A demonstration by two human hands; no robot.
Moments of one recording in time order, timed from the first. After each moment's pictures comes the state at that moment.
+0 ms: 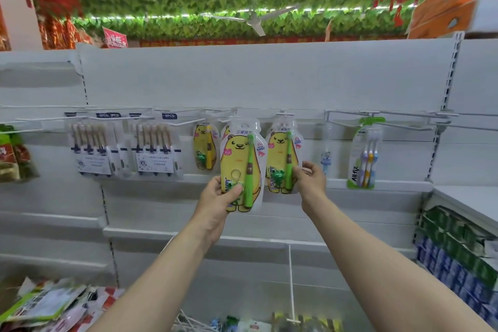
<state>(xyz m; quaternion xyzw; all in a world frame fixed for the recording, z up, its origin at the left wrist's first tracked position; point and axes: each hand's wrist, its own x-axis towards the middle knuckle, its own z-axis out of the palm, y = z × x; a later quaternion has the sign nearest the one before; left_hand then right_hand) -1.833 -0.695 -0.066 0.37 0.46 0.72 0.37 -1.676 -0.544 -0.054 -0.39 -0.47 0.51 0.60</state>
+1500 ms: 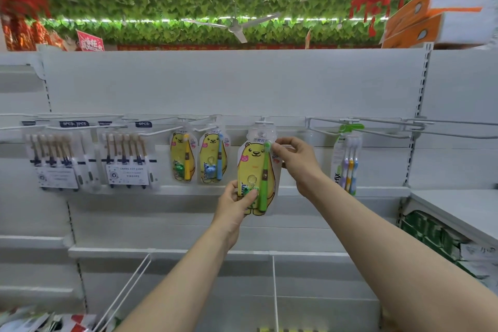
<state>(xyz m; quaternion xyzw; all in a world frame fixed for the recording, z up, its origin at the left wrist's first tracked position) -1.791 -0.618 -0.075 0.41 0.45 0.69 0.39 -1.654 -0.552 0.019 -0.29 -0.63 0.45 0.56</state>
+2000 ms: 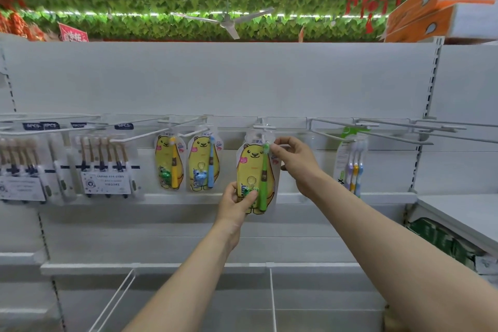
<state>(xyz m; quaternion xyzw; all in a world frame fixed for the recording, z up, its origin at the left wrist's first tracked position) -1.803 -0.554 -0.078 0.41 0.45 0.69 0.38 -1.665 -0.507 0.024 -0.30 -0.65 0.44 0.54</state>
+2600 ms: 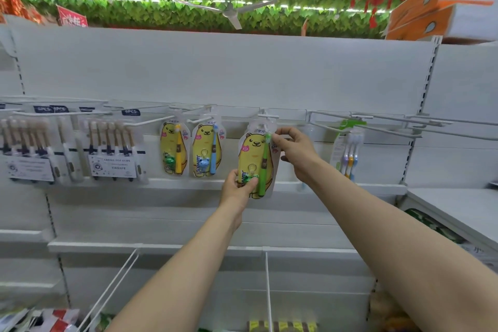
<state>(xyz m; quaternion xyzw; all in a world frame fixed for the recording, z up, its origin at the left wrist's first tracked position) -1.794 -0.569 -0.067 0.39 0.52 0.67 0.36 -1.663 -0.523 0.031 -0.32 -0.65 0.45 0.52</state>
